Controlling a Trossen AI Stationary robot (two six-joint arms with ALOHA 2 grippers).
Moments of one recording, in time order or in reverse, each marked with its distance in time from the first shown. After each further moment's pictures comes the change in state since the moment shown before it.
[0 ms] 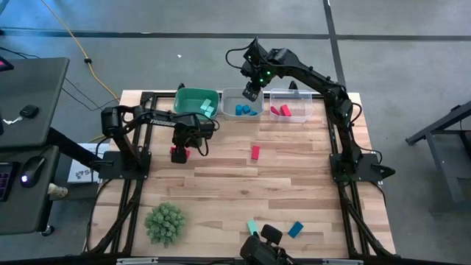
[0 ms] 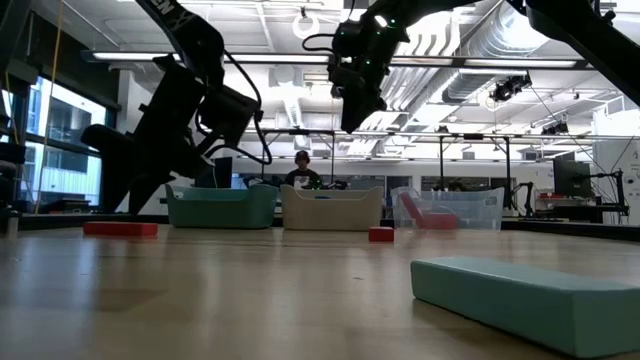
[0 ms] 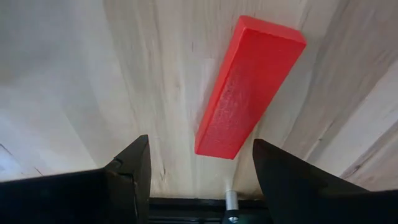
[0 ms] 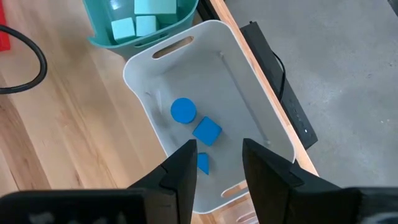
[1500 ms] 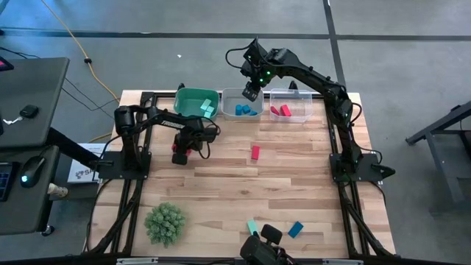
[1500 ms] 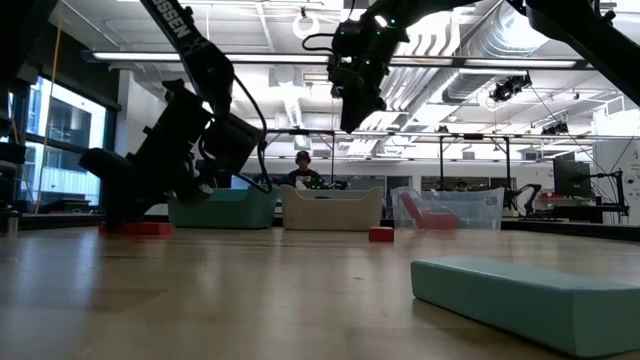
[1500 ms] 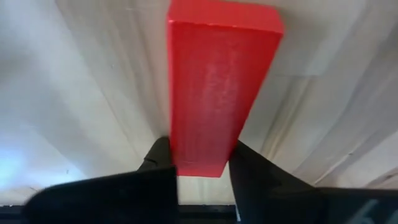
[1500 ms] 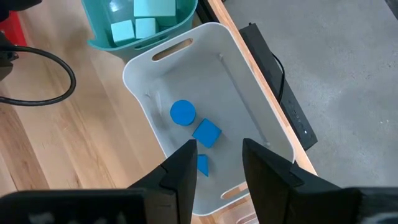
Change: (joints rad) left arm -0.010 0.141 0.000 0.050 -0.016 0.025; right arm 0.000 0.000 0.000 0.006 0.002 0.004
